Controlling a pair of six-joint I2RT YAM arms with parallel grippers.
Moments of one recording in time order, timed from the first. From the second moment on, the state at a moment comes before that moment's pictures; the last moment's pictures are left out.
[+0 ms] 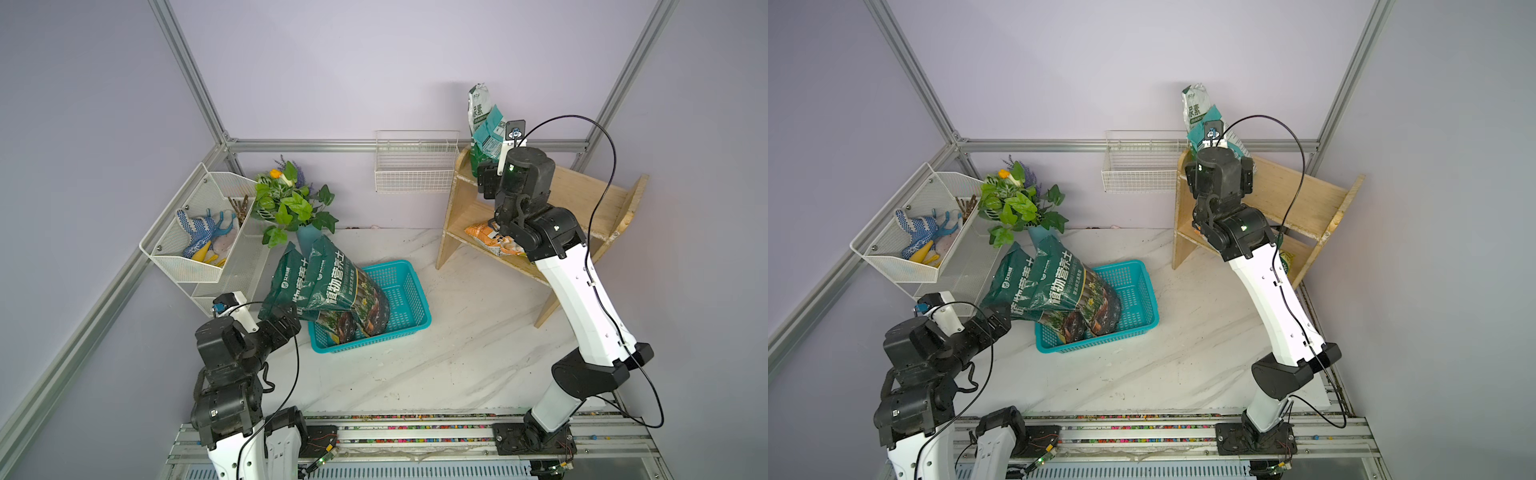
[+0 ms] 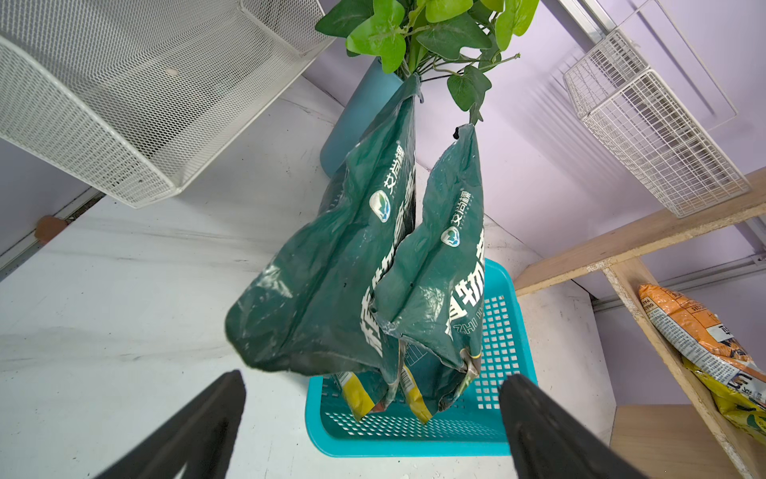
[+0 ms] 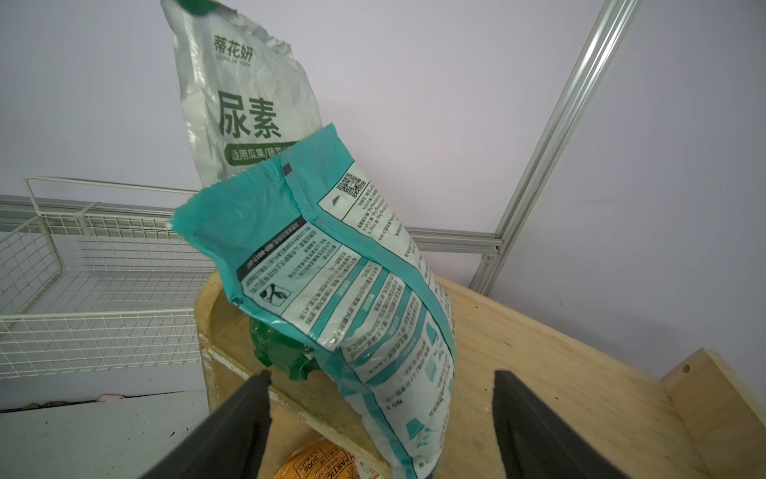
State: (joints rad) left arm 0.36 0.54 0.99 -0.87 0.32 -0.39; right arm 0.49 1.72 2.29 -0.65 0.78 -0.14
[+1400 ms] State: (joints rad) left arm 0.36 0.54 0.99 -0.87 0.32 -0.39; right arm 0.26 1.74 2.35 -0.75 0.36 0.01
